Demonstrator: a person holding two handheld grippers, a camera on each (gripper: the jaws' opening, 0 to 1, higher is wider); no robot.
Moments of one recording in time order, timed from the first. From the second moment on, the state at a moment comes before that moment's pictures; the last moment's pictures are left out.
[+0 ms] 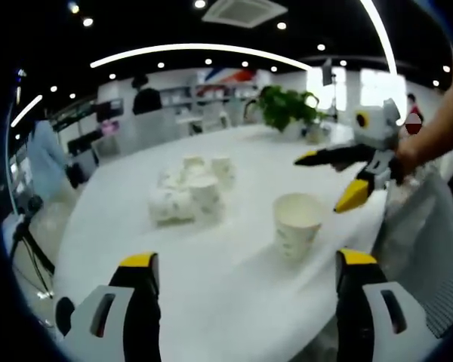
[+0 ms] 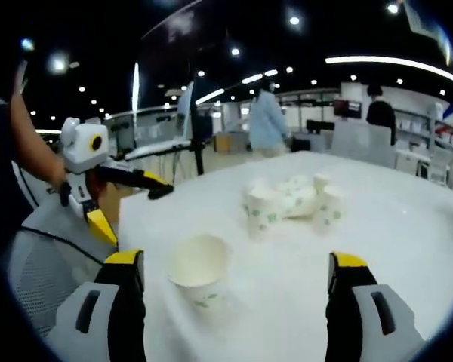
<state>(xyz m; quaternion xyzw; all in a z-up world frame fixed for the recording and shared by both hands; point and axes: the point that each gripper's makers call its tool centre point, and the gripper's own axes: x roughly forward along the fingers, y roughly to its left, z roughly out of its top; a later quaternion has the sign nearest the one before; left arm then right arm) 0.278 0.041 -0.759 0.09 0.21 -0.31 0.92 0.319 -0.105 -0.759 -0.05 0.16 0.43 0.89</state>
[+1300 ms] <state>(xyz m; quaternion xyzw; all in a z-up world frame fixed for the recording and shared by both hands) 0.283 0.049 -0.757 0.09 0.21 -0.29 0.93 0.355 -0.197 -0.771 -0.04 0.16 0.30 0.94</state>
